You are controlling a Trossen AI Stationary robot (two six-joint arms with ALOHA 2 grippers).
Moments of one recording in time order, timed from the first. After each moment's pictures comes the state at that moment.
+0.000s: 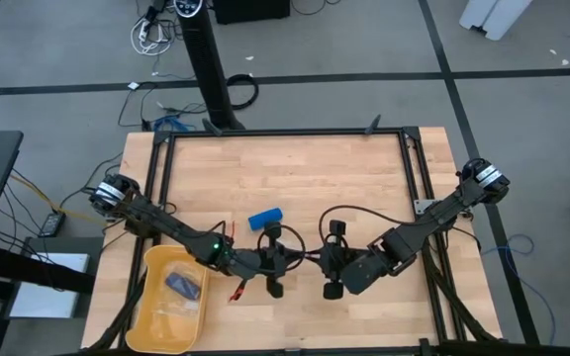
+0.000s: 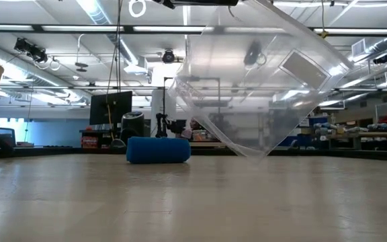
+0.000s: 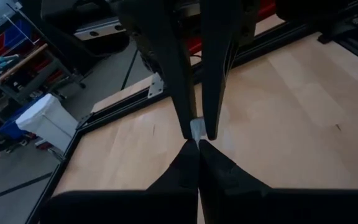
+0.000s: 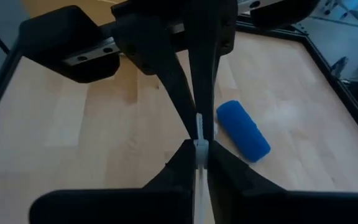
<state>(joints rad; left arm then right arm) -0.45 1.71 1.08 0.32 -0.62 0.30 0.58 1.57 1.23 -0.40 0.69 0.28</state>
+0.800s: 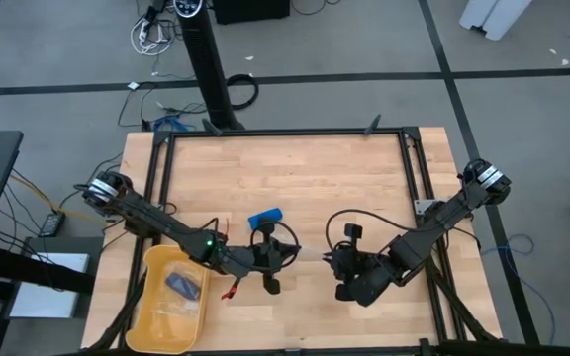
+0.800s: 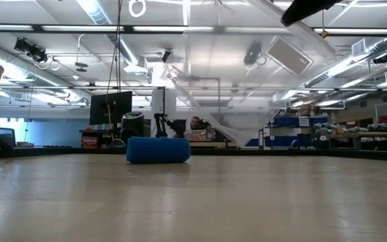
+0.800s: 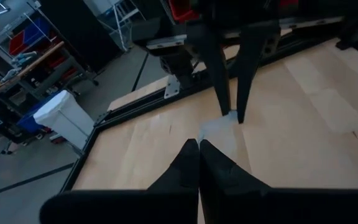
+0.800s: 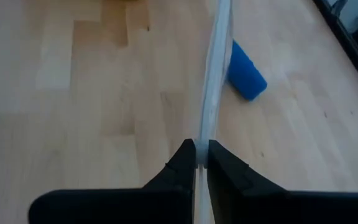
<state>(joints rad) -0.46 1.64 1.08 0.27 -0.69 0.30 0.67 1.57 1.23 -0.71 0.69 0.55</state>
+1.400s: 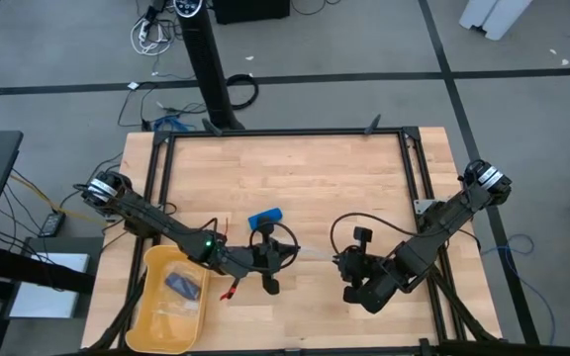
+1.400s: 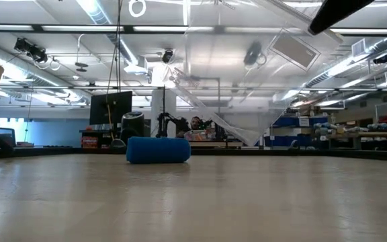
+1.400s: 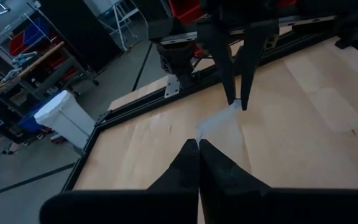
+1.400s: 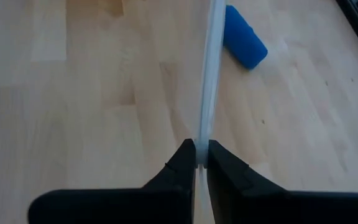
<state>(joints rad) -0.47 1.63 1.08 0.26 -0.69 0.30 0.73 1.57 1.23 -0.84 0.68 0.71</state>
